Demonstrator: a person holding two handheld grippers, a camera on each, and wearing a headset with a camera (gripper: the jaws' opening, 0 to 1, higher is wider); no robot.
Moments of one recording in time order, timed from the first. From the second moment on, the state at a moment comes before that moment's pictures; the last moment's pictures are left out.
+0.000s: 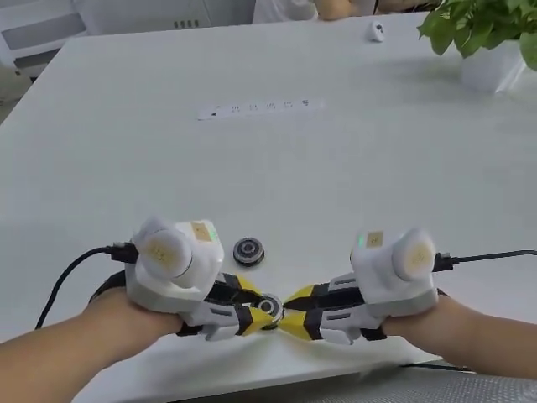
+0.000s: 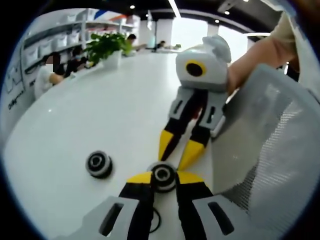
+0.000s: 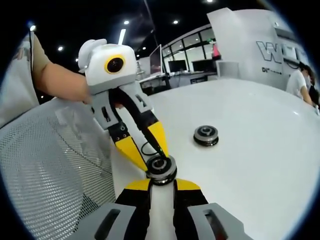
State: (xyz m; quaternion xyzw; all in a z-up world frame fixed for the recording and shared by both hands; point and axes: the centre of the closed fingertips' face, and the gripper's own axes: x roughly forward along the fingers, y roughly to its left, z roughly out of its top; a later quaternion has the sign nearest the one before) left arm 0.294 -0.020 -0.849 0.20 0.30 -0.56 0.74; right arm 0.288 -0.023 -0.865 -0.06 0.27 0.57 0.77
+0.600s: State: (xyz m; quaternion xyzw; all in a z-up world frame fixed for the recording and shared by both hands) left arm 0.296 -0.021 -0.855 0.23 0.26 -0.56 0.75; right arm 0.292 -0.026 -0.871 -0.08 0.28 0.56 0.78
